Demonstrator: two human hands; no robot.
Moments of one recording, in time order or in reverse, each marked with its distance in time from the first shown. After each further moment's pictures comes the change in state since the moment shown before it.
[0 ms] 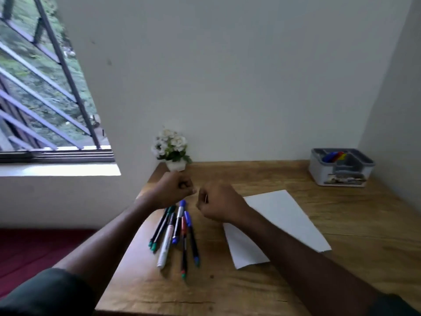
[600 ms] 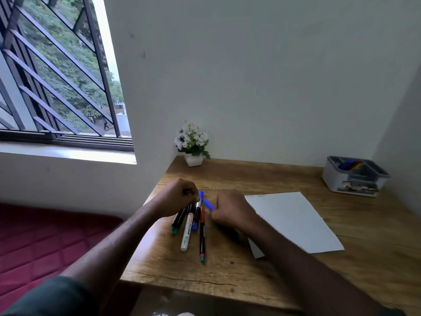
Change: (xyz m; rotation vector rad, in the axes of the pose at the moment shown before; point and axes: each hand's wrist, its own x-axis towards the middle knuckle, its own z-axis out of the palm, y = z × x) left_hand -0.065 -0.026 -0.002 -0.115 0.046 -0.019; right_hand -0.010 -0.036 0.030 -0.117 -0.180 0.233
